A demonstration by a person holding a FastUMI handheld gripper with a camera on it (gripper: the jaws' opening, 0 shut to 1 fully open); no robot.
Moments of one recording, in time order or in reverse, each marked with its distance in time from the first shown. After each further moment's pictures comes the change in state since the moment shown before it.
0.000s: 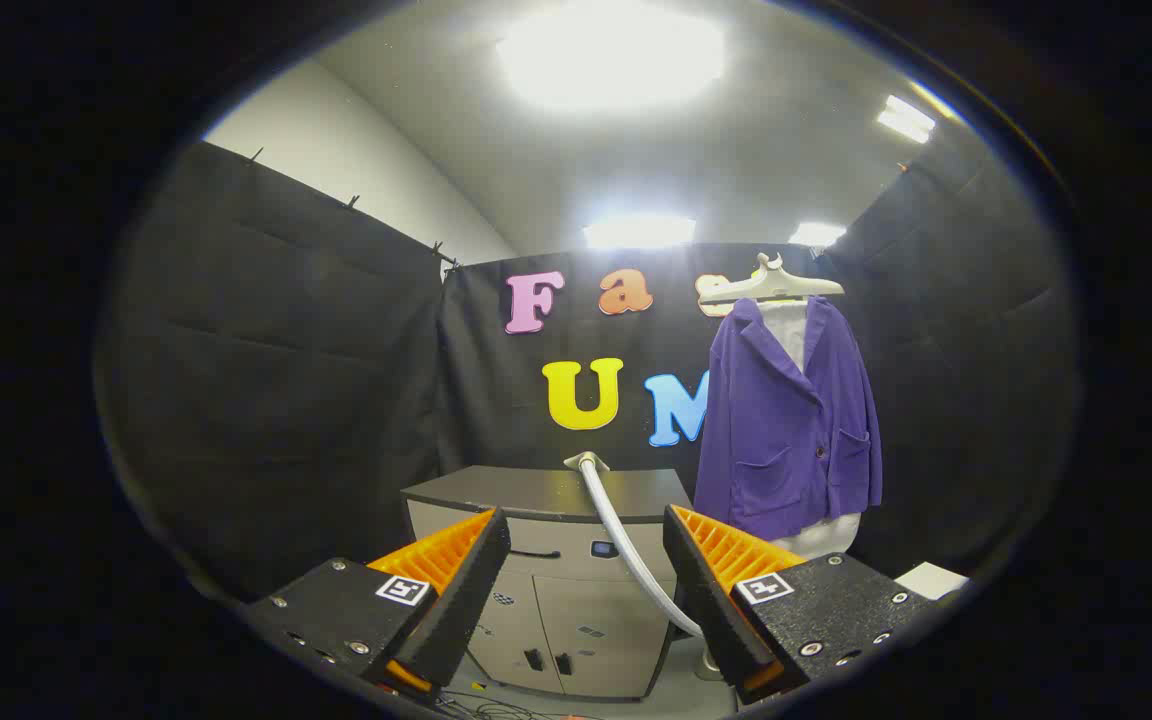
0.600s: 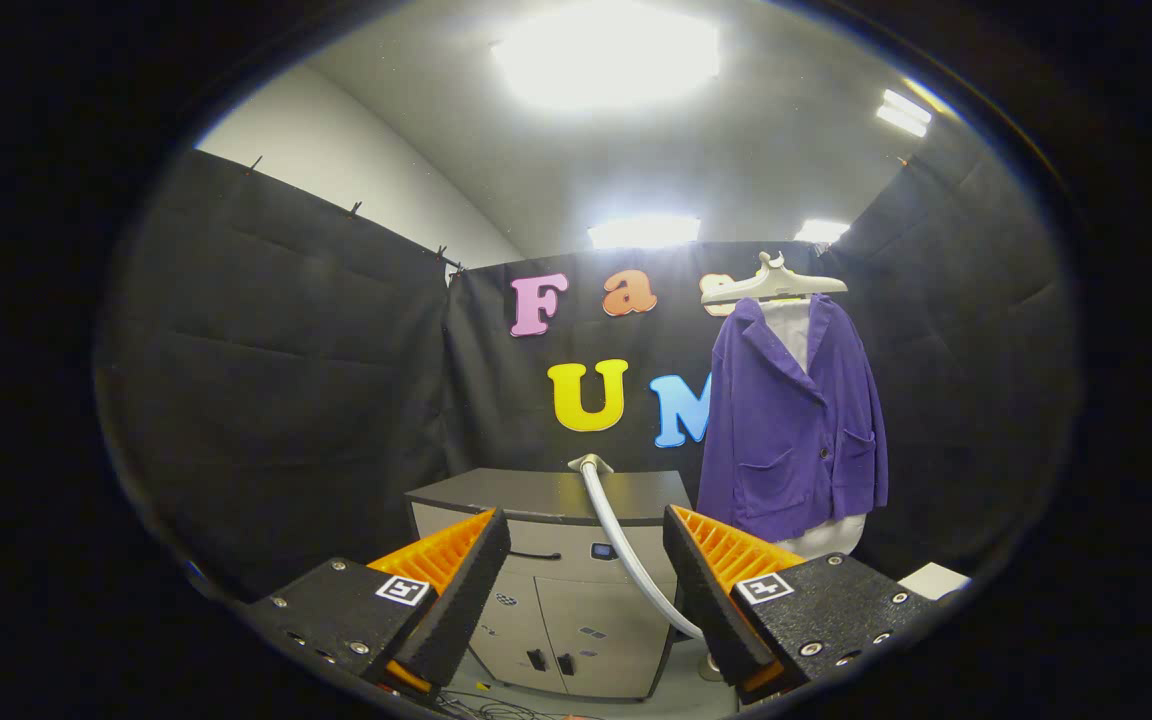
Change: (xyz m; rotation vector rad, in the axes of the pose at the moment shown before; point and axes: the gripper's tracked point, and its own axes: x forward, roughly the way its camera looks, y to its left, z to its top) arm -0.001 -0.014 0.004 0.018 0.003 0.029
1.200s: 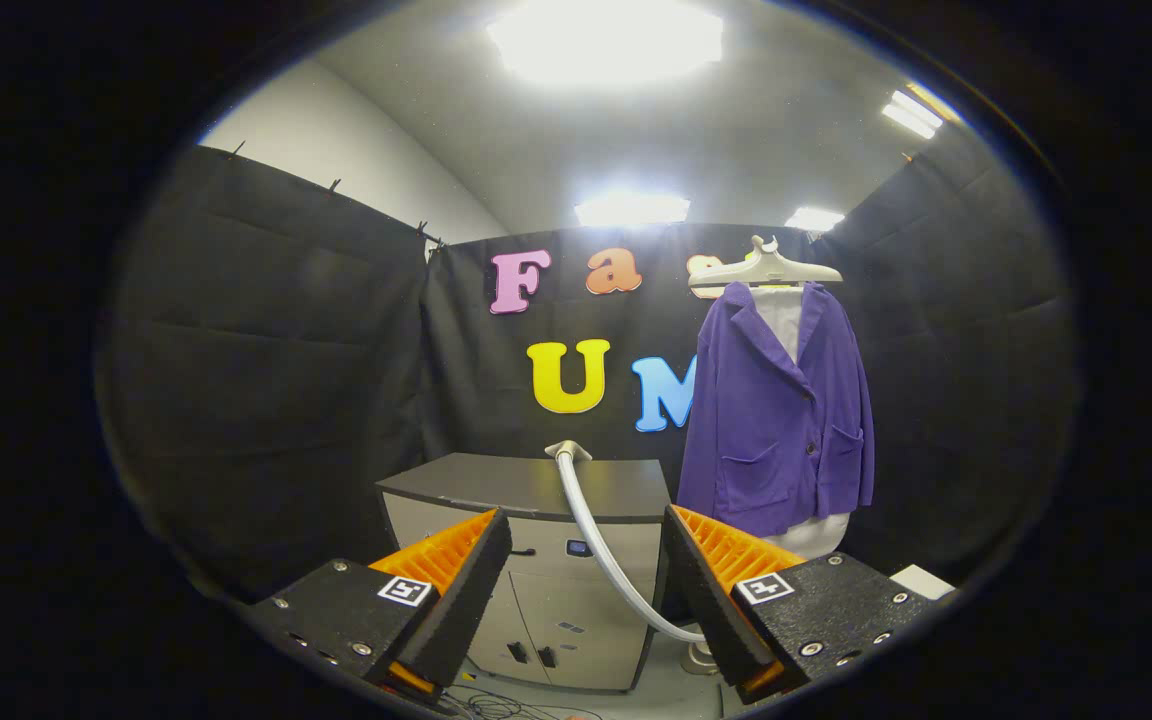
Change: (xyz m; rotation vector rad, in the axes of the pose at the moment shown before) arm 0.051 -0.012 0.010 -0.039 0.082 -0.058
